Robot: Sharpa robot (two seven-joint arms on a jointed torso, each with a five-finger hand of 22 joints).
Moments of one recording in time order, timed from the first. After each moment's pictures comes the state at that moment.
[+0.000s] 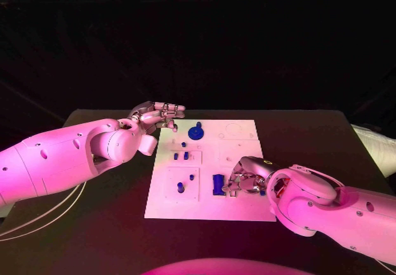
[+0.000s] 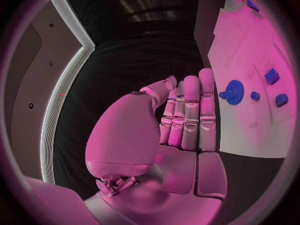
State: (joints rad) left arm 1.20 -0.85 -0.02 1.44 -0.03 -0.23 0.19; left_hand 1.38 -0.13 0.48 -0.05 0.07 1.02 0.18 0.13 0.07 1.10 0.11 0.30 0.13 1.18 0.02 0.91 0.55 0.17 1.17 0.11 0.62 0.89; right arm 1.03 -0.88 -0.04 1.87 -1.48 -0.26 -0.58; right_hand 1.33 0.09 -0.22 0.17 0.12 1.13 0.07 0.23 0.25 1.35 -0.01 1.00 1.09 1.47 -0.08 1.45 1.31 0.08 1.44 0.03 1.38 1.21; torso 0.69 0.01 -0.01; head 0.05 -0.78
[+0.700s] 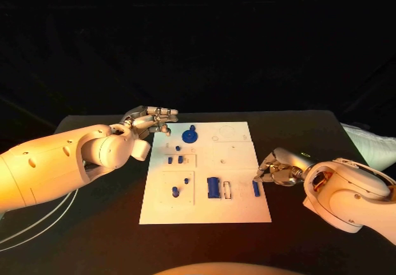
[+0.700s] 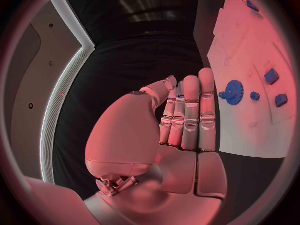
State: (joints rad) left arm 1.20 -0.86 -0.02 1.45 -0.03 -0.23 0.19; left_hand 1.38 -0.13 0.48 -0.05 0.07 1.02 0.18 0.13 0.07 1.10 0.11 0.30 0.13 1.18 0.02 0.91 0.55 0.17 1.17 0.11 0.62 0.89; right arm 1.09 -1.13 -0.05 1.93 -1.43 -0.28 -0.52; right_hand 1.37 0.09 -0.20 0.14 0.16 1.08 0.09 0.18 0.24 1.27 0.01 0.80 0.95 1.47 -0.07 1.44 1.31 0.08 1.43 0.04 1.36 1.18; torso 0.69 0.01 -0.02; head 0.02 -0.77
